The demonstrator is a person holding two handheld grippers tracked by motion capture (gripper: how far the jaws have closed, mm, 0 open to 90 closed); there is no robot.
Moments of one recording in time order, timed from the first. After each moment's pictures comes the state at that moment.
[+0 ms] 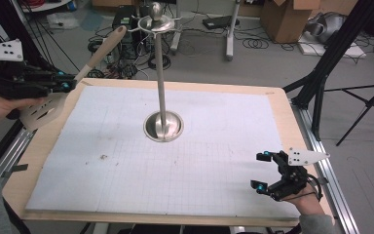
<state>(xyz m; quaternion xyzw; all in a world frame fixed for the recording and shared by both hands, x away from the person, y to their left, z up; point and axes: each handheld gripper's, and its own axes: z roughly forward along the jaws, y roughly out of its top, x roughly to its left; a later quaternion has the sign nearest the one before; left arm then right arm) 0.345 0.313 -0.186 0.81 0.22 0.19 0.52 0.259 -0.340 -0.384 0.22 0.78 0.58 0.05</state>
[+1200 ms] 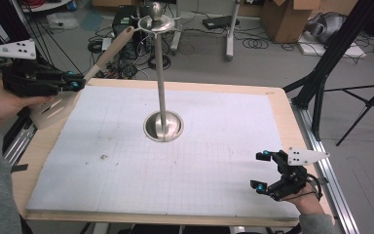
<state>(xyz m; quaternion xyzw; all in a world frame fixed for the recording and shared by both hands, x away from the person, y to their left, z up) 0.357 0.299 -0.192 0.81 0.22 0.17 0.52 0.259 -0.339 -0.382 0.22 0.79 0.58 0.05</state>
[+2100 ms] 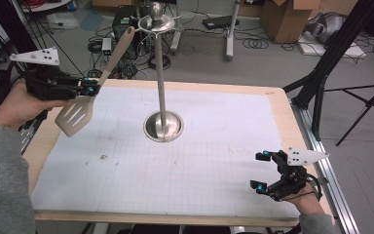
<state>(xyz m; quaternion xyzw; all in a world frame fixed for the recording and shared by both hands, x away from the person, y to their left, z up) 0.372 0.274 -0.214 0.82 0.23 0.15 0.51 0.259 -0.338 -0.383 0.21 0.79 0.58 0.05</state>
